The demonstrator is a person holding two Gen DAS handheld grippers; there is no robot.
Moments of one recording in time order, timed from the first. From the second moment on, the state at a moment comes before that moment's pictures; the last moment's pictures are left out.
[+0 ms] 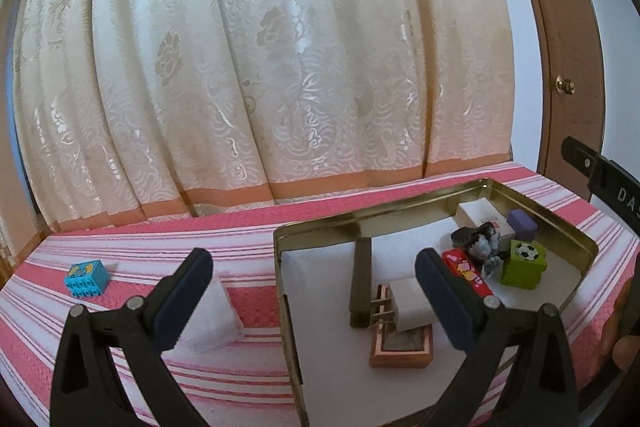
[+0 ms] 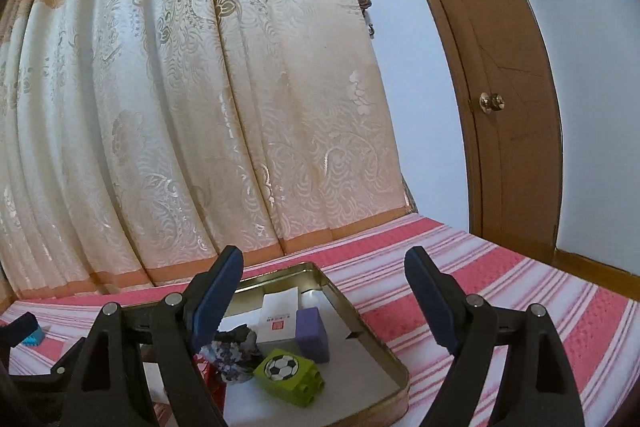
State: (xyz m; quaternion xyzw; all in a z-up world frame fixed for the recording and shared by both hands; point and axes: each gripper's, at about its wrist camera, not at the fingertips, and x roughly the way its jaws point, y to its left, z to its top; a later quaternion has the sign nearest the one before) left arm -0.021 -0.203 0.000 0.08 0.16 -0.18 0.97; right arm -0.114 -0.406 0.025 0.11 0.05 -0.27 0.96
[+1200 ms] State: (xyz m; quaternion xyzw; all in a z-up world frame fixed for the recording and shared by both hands) left arm -0.007 -0.118 -0.002 0.05 0.17 -0.16 0.97; right arm -0.112 -0.292 0.020 0.11 0.05 -0.22 0.97
